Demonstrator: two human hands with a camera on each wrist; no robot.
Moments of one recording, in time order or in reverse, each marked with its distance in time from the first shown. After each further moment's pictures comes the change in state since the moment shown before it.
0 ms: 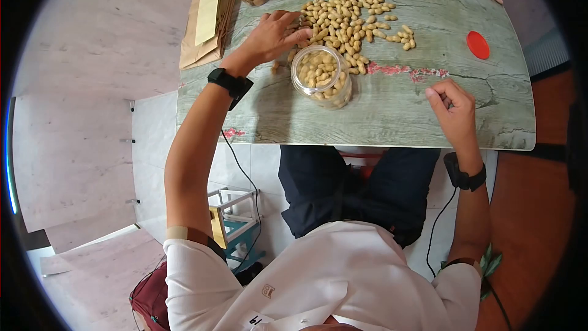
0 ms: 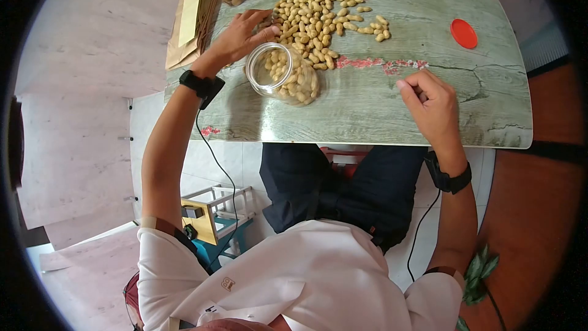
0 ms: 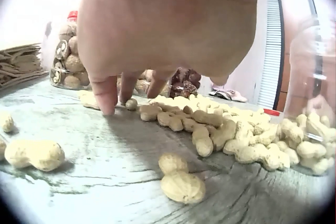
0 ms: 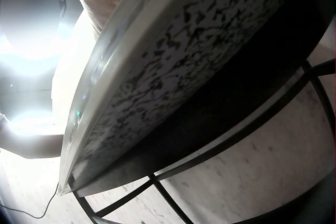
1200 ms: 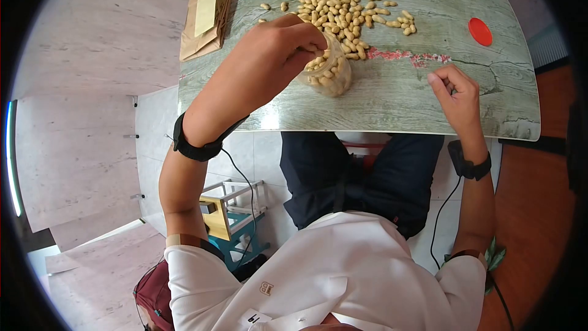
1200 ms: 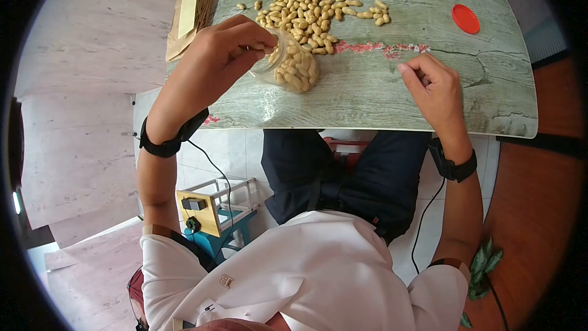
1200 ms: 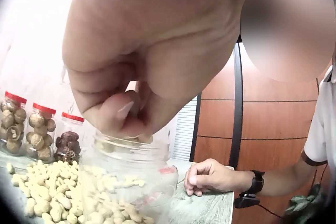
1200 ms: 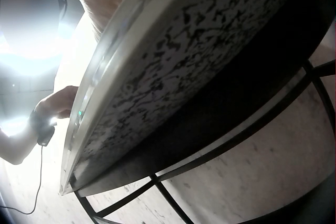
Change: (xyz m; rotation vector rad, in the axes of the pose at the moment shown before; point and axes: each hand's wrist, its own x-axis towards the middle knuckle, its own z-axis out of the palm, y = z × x) left_hand -0.077 0.131 -0.083 -0.222 0.058 0.252; right_hand -0.001 0.001 0.000 -0.005 -0.007 0.007
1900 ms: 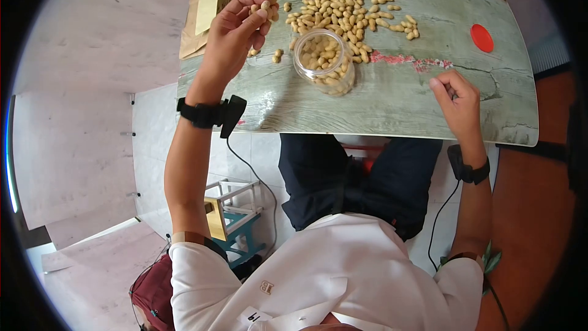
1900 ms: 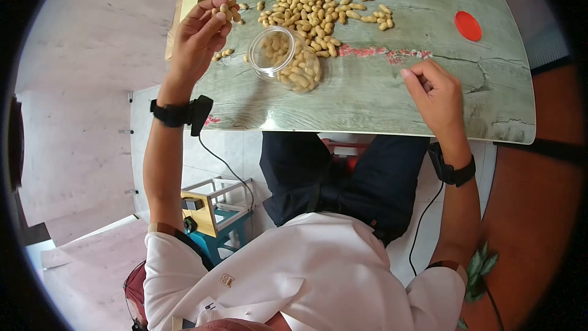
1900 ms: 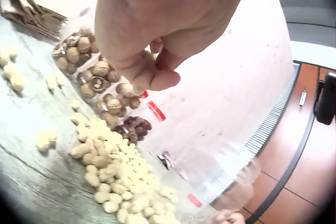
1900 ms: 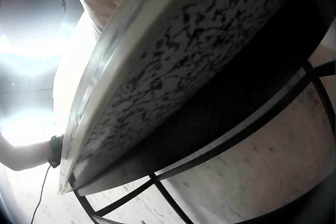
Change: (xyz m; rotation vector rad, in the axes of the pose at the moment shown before) left_hand -0.014 -0.108 0.013 -1.024 0.347 -0.256; right_hand 0.000 0.002 0.000 -0.004 0.000 -0.019
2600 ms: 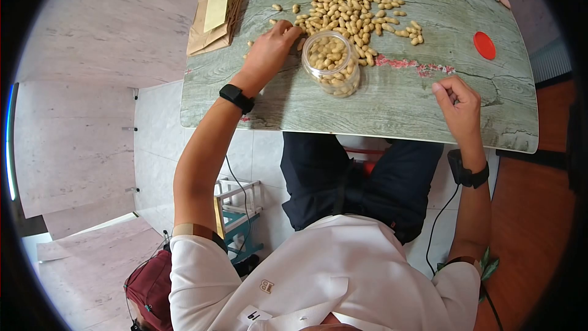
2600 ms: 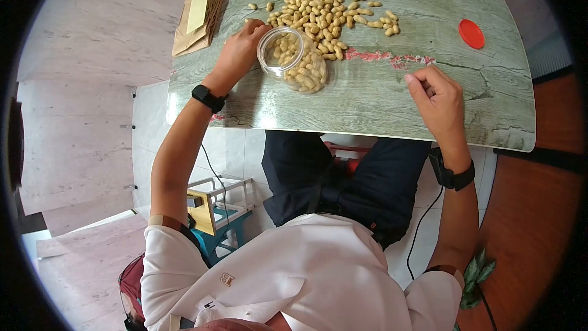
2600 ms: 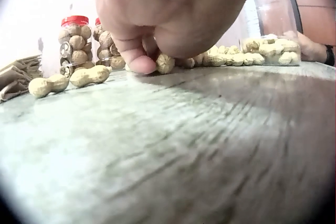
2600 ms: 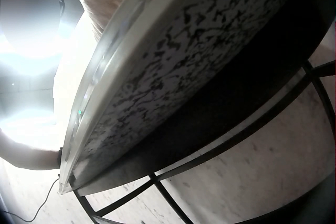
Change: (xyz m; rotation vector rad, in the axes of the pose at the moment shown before) left_hand 0.001 -0.076 0.001 1.398 -0.075 0.276; right_hand 0.001 0.001 0.002 -0.006 0.006 -0.025
